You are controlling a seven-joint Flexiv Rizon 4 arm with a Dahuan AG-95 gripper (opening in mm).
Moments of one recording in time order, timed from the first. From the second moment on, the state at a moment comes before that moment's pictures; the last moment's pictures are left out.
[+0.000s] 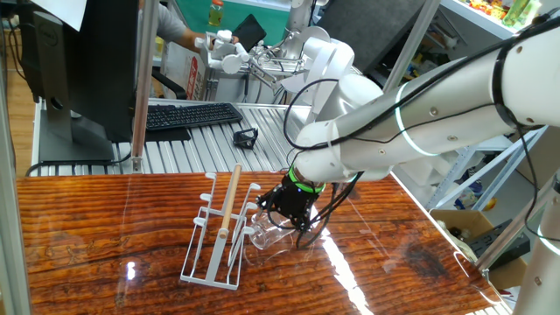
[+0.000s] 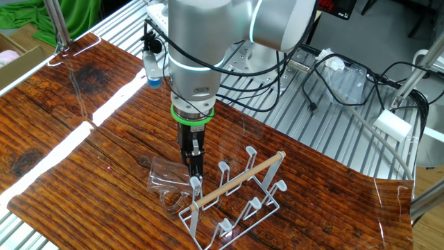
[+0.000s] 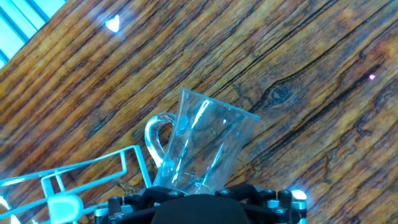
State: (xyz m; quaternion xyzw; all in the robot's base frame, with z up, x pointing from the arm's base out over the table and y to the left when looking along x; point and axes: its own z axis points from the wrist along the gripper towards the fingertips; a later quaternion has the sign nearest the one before) arm 0.575 0.025 0.063 0.36 0.93 0.06 0.06
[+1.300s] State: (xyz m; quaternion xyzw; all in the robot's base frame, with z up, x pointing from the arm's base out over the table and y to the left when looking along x) arm 0.576 0.025 0.065 0.36 0.93 0.12 -0.01
